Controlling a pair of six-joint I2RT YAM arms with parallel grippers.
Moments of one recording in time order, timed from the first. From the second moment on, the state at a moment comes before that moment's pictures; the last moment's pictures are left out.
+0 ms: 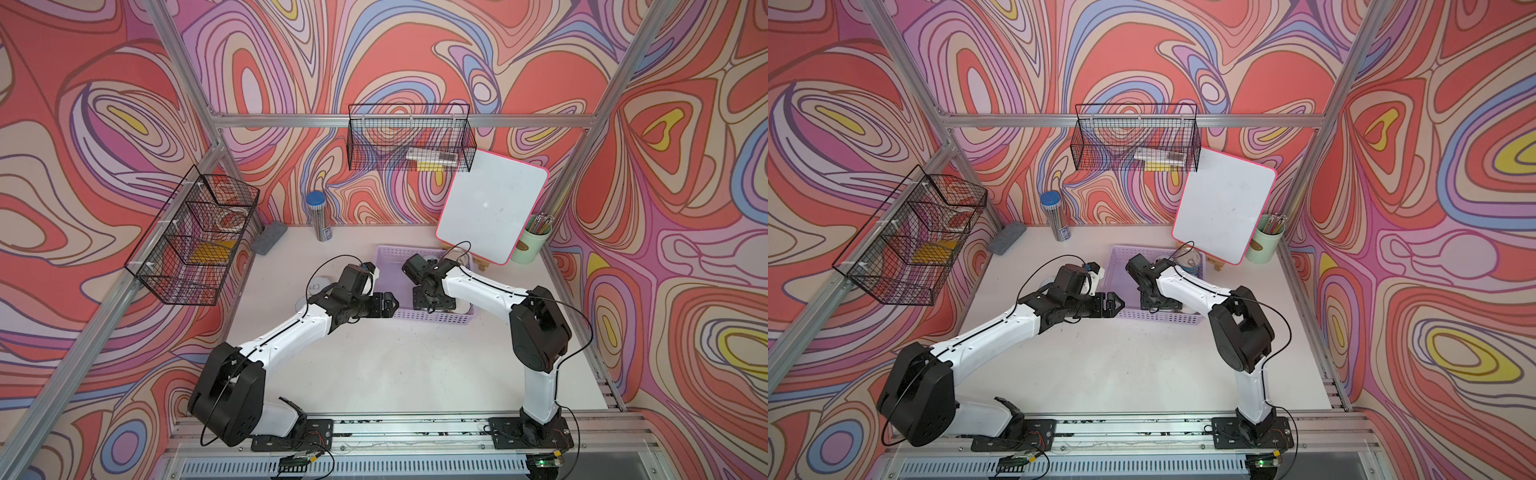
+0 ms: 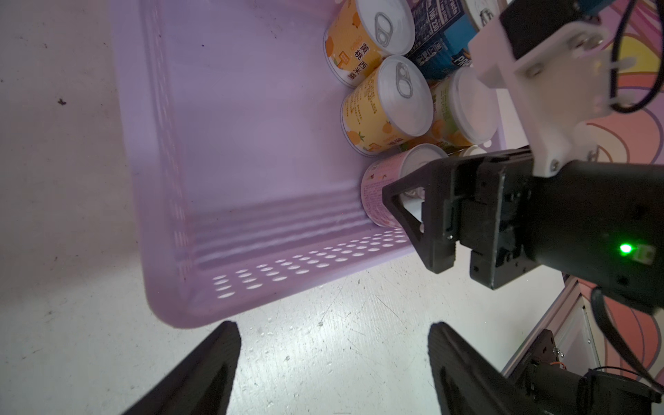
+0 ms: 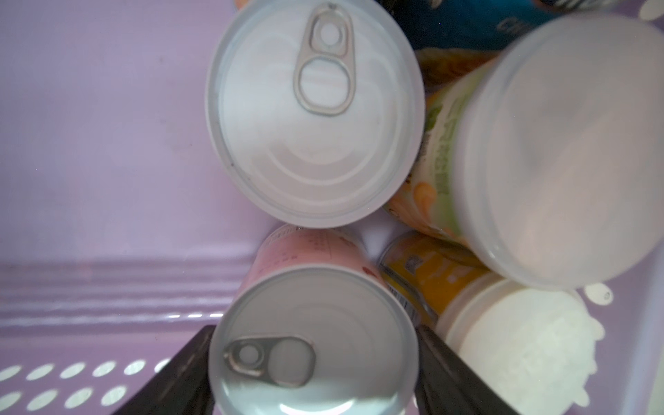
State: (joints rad) left arm -0.53 1.41 0.92 -0.33 0.27 -0.49; right arm 0.67 1.96 1.54 -0.97 0.31 0.68
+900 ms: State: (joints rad) left arm -0.53 1.39 0.93 -0.41 0.17 -0.49; right arm 0.67 1.84 1.54 -0.97 0.28 0.68
